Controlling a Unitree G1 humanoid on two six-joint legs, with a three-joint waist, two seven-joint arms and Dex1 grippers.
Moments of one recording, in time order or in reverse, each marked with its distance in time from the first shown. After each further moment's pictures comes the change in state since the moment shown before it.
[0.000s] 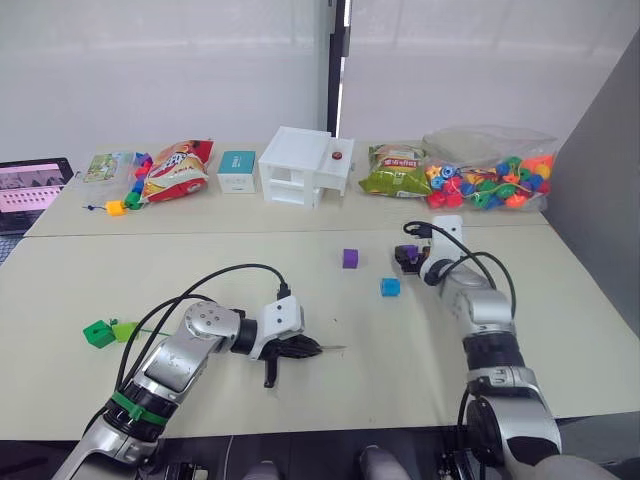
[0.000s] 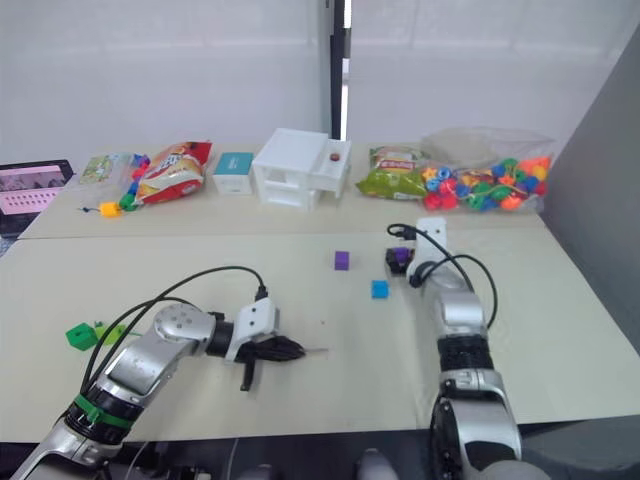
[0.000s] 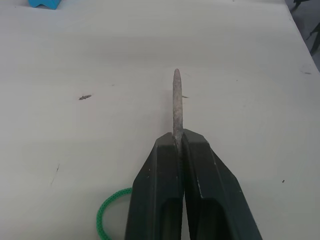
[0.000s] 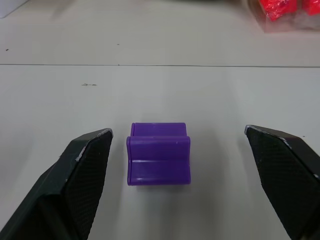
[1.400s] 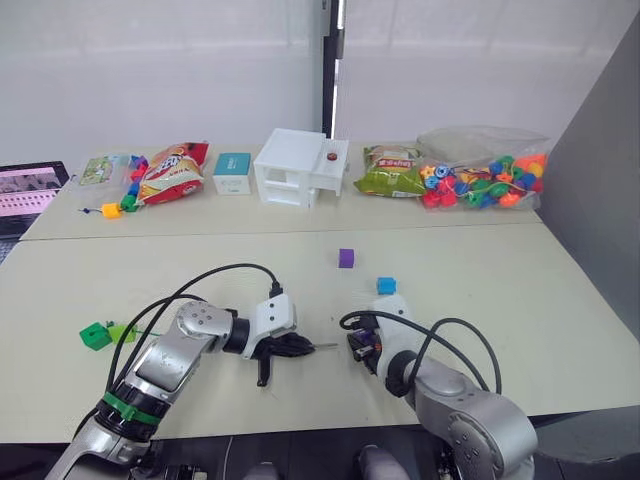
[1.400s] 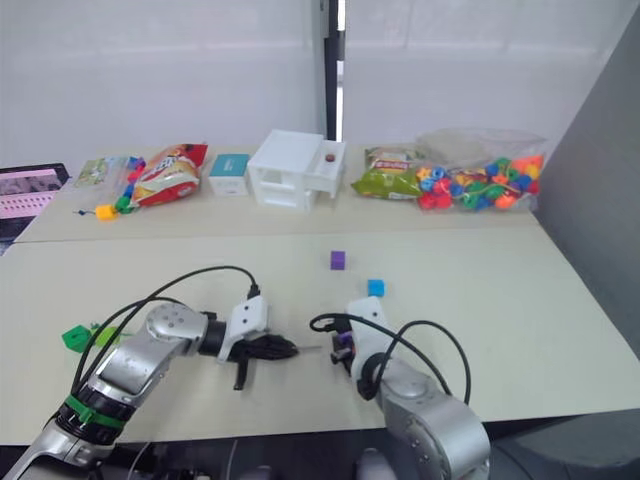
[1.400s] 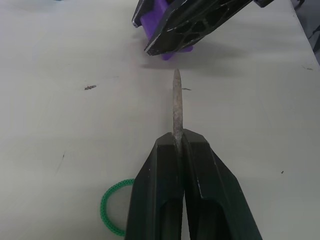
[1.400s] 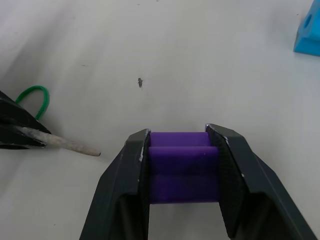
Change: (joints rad) left arm 0.001 0.029 0.019 0.007 -0.015 0.014 -0.015; right arm 0.636 0.162 0.359 -1.289 0.164 0.810 -0.189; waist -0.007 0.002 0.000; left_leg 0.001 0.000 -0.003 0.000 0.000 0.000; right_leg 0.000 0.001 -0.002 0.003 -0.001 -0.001
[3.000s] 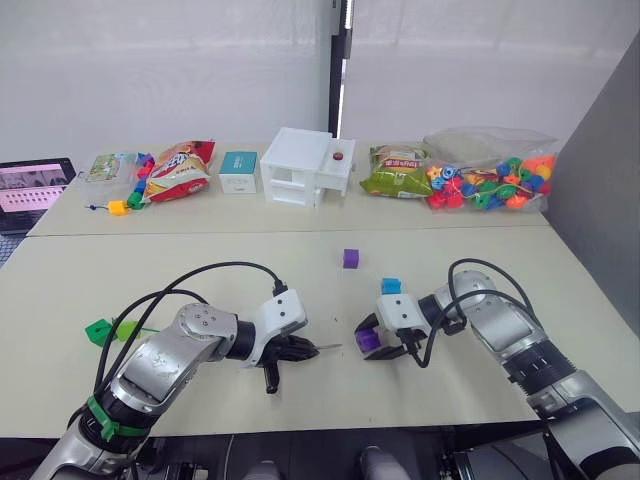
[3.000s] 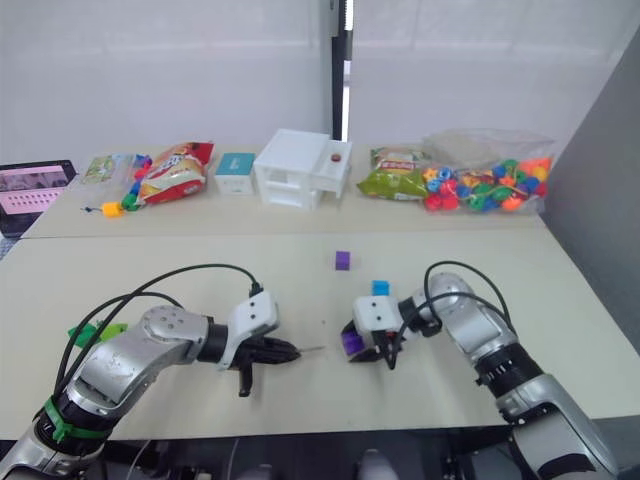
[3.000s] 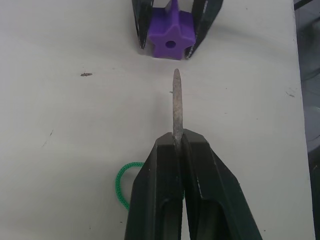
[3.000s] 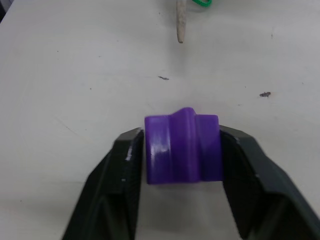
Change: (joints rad) left arm -0.005 0.053 -0.007 -0.323 -0.138 0.481 0.201; right arm -0.530 -0.585 0.258 1.019 -0.206 -1.350 1.417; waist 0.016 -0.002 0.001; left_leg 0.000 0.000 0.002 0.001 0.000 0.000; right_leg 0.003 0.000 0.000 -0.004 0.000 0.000
